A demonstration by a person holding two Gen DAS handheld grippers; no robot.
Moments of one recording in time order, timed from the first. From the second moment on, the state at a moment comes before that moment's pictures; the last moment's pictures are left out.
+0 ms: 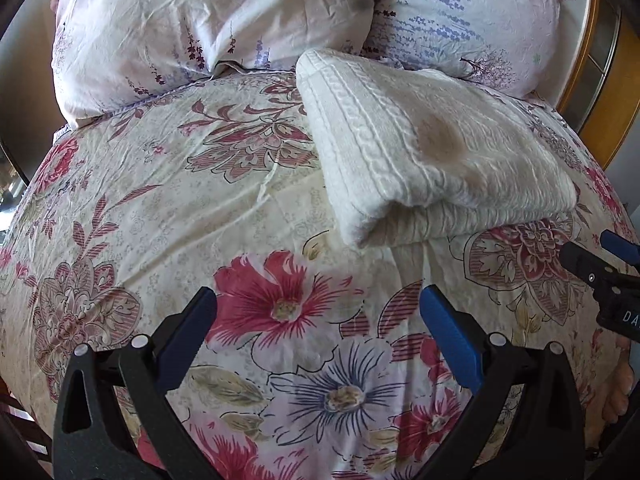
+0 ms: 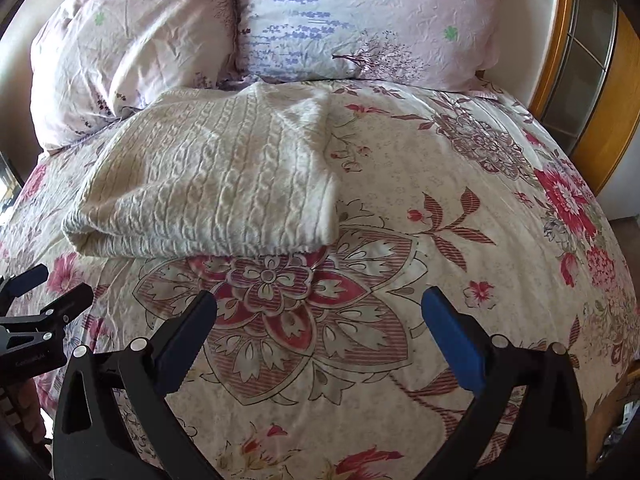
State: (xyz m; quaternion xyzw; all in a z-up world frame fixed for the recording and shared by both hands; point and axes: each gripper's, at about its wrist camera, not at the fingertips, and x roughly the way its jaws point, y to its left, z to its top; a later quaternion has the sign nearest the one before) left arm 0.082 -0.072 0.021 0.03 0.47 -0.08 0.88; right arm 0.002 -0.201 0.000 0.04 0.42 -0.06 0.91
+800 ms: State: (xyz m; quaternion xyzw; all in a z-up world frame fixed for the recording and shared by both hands) left arm 0.090 -0.074 0.006 0.03 0.47 -0.06 0.88; right arm 0.008 -0.192 -0.026 0.04 0.42 -0.05 0.90
